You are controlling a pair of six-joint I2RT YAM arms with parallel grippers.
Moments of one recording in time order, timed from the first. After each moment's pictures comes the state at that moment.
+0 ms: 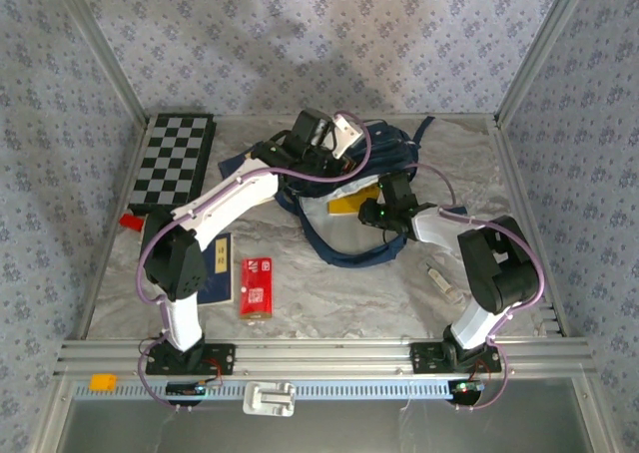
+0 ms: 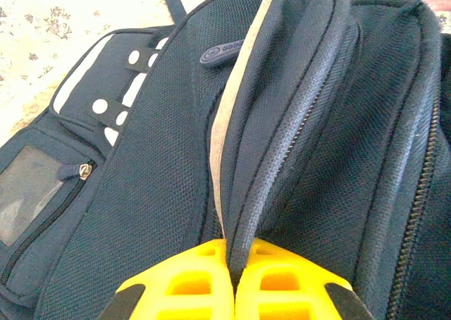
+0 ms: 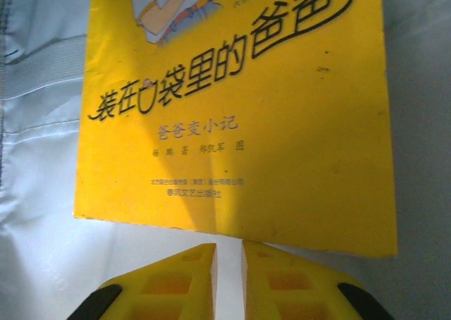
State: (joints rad) left arm -0.73 1.85 1.73 -0.52 0.18 0.08; right arm 0.41 1.66 0.84 -0.02 -0.17 0.57
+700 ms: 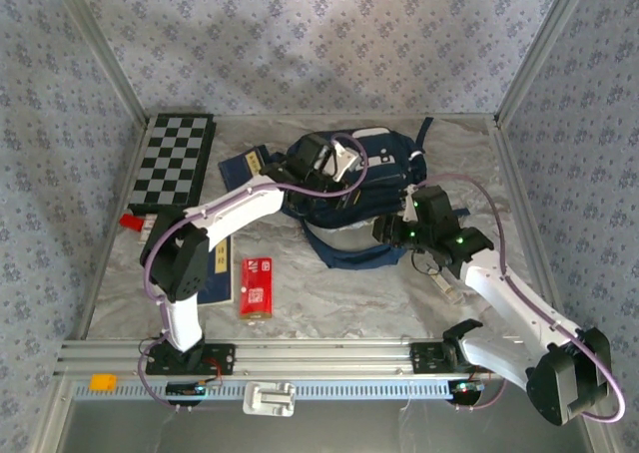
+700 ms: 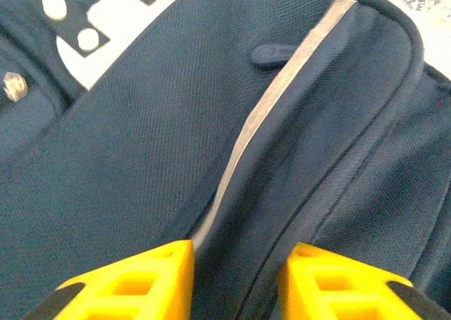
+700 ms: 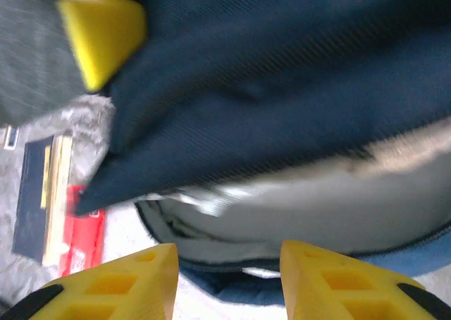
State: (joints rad) left arm -0.74 1.84 1.47 -0.38 0.27 -0.17; right arm 0.45 1.03 0.78 -0.52 -0.25 0.56
